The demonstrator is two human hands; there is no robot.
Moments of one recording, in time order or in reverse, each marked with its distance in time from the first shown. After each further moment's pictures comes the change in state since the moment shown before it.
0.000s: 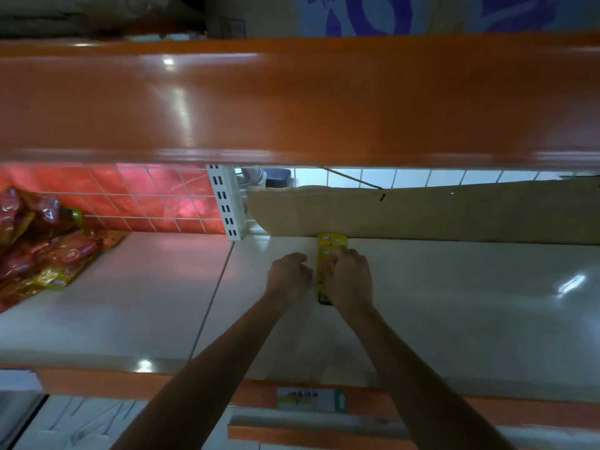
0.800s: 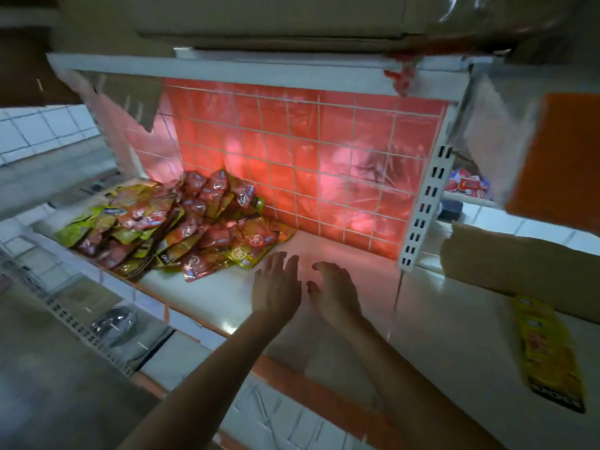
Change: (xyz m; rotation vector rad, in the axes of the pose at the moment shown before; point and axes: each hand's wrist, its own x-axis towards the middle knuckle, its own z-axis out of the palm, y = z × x) left_hand -0.033 -0.246 -0.181 0.482 0.397 -0.103; right_hand -0.038 -0.254 0.162 0.115 -0.348 -0.444
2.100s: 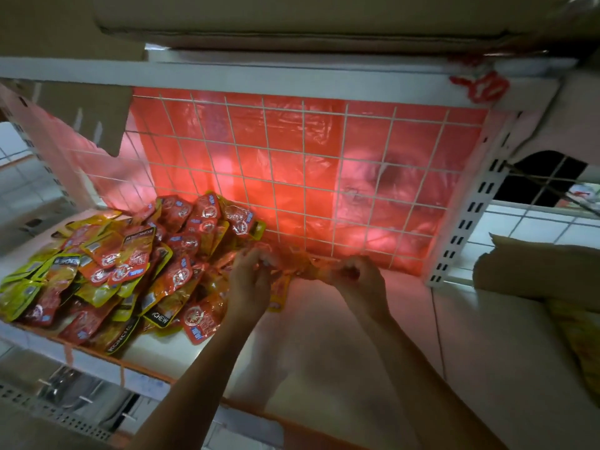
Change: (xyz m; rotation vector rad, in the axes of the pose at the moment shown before) left_hand 0.084 -0.102 -0.011 -1.208 0.150 -0.023; right_hand 0.075 -0.020 0.017 0.571 0.331 0.197
